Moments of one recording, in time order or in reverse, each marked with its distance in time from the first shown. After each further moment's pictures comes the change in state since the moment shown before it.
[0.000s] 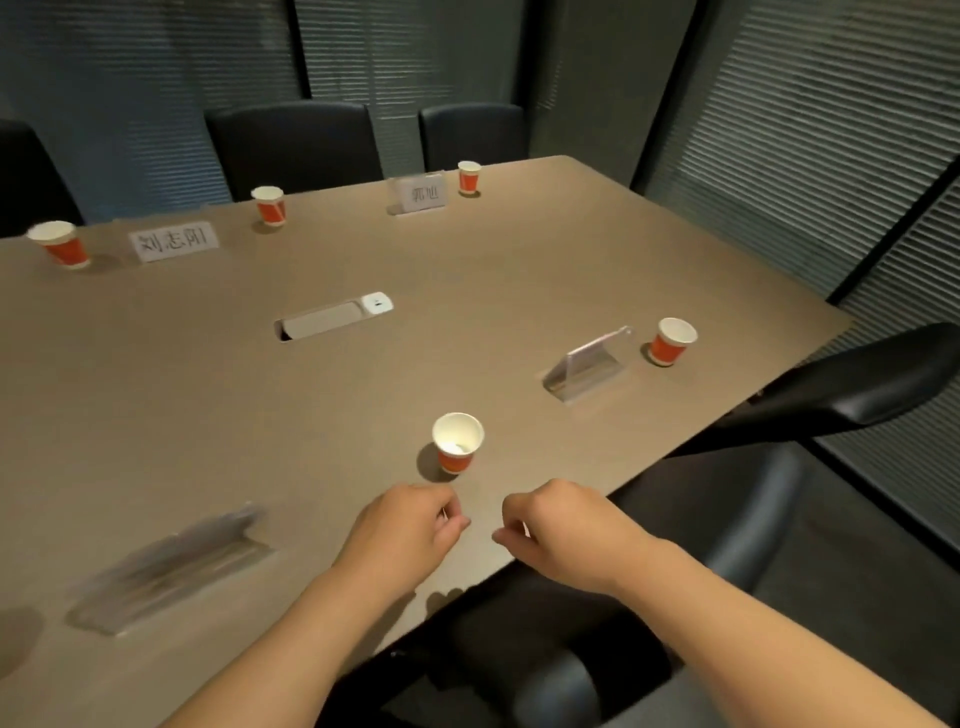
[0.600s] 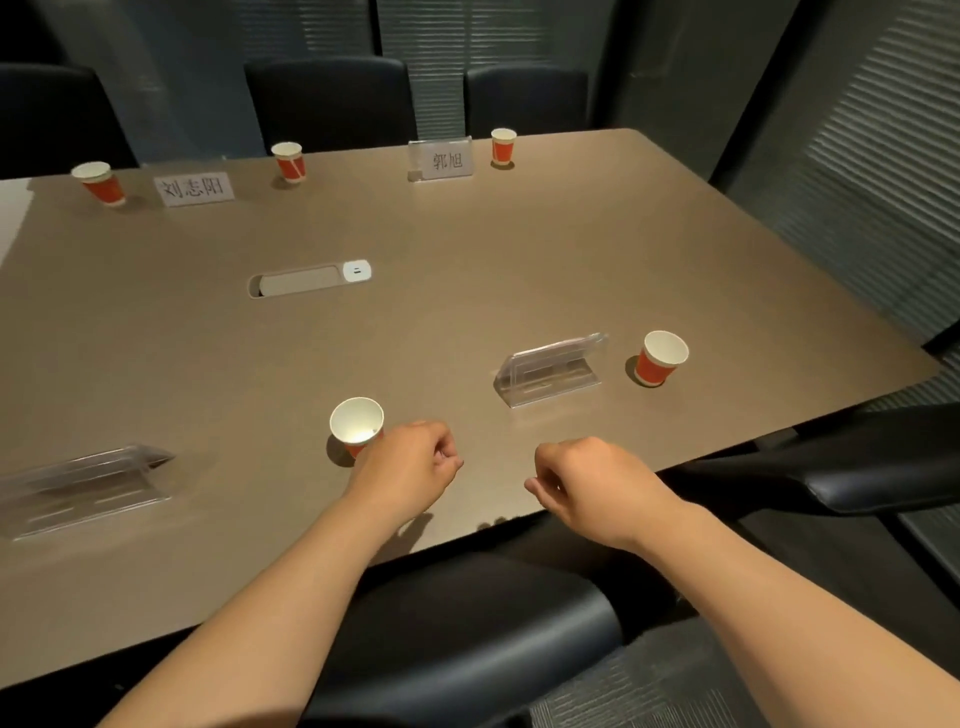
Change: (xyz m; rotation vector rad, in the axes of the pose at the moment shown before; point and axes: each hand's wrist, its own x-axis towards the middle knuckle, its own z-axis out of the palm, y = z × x) left_hand 0.124 0.153 0.087 0.024 0.139 -0.291; right_hand -0.031 0.238 -0.057 0.015 -0.041 -0.090
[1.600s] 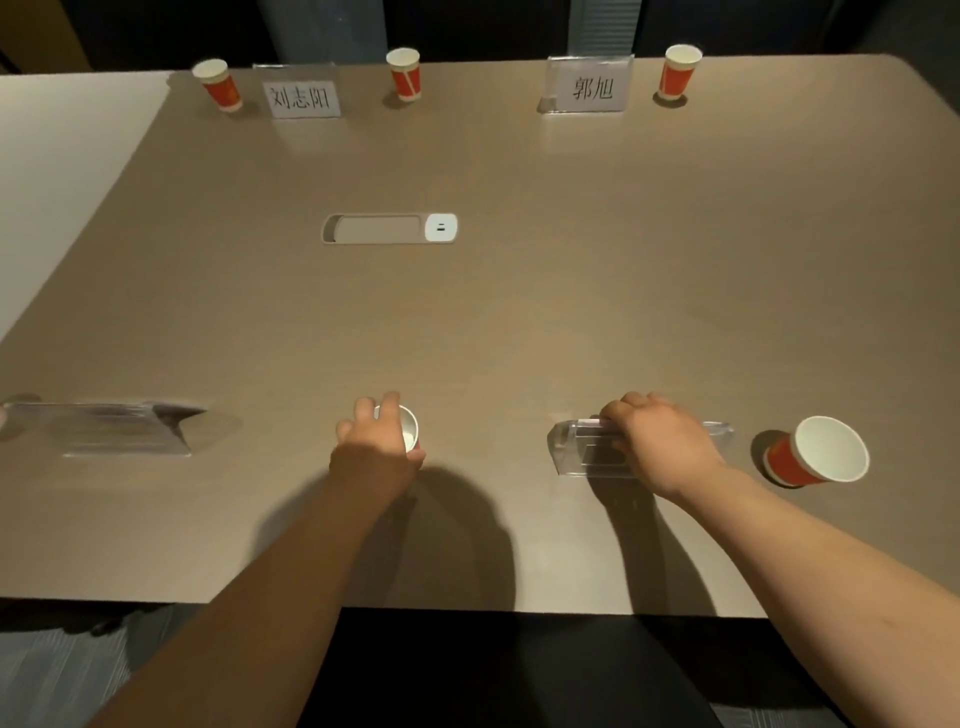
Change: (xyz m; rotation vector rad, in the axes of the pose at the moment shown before) left_hand 0.109 -0.070 0.042 0.004 0.079 -0.720; right_hand 0.213 0.157 0.044 -0.172 -0.162 -0.069
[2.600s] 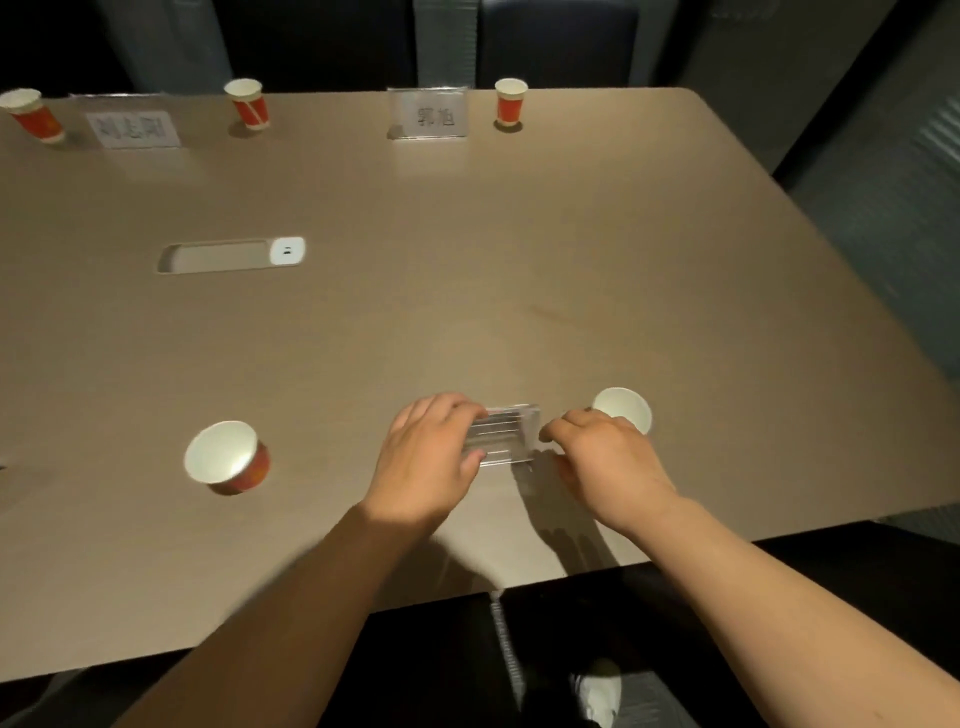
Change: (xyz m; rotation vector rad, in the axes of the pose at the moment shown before) left_hand -0.091 0.191 0.056 0.044 0.111 0.771; right_hand -0.112 0.086 -0.031 0.060 0.117 0.052
